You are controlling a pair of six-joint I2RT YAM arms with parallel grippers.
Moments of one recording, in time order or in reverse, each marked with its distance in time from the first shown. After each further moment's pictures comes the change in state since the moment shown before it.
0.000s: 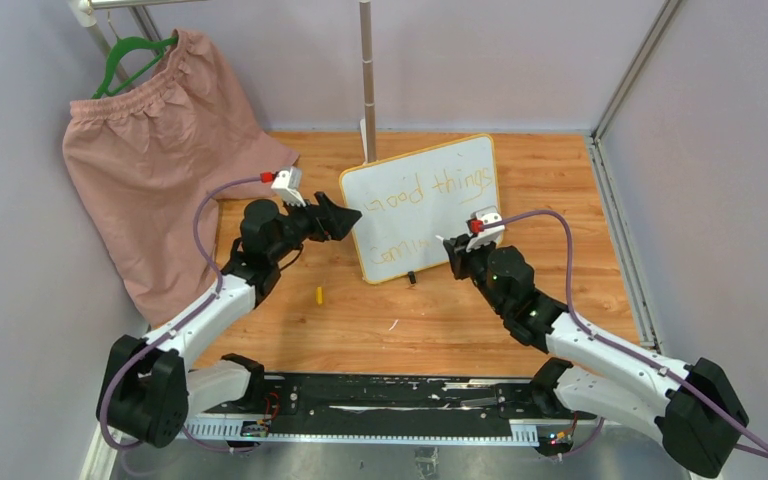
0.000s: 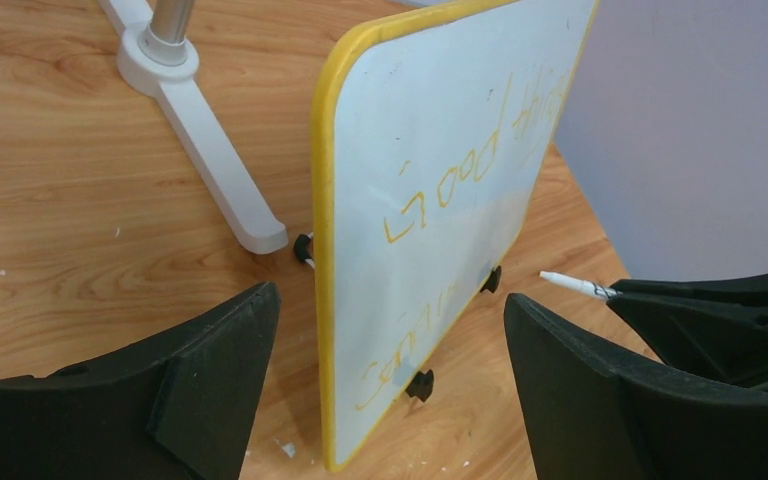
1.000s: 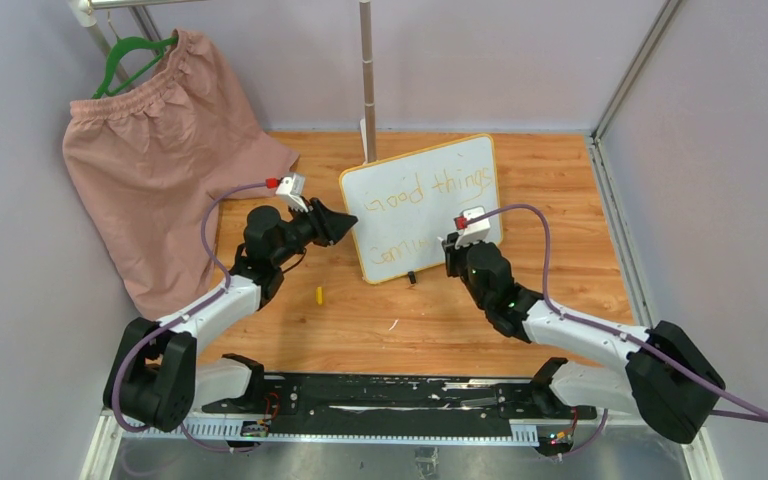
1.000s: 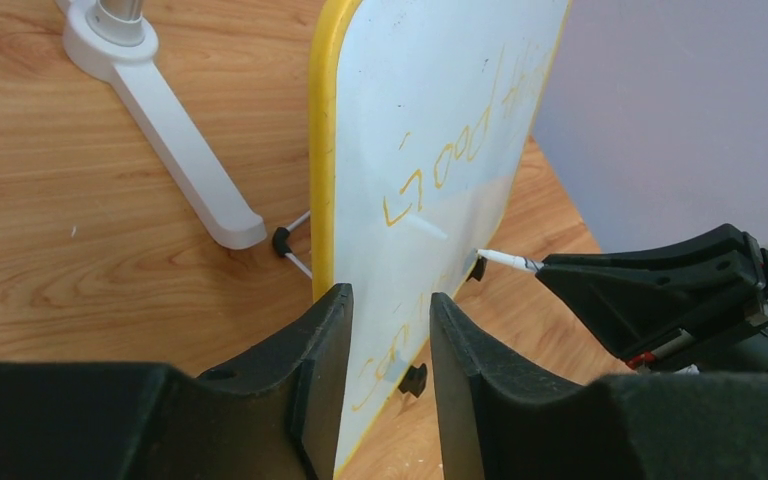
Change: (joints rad) left arm 0.021 0.100 -0.075 0.207 0.093 -0.044; right arm 0.000 0.204 -0.006 0.117 0.104 0.008
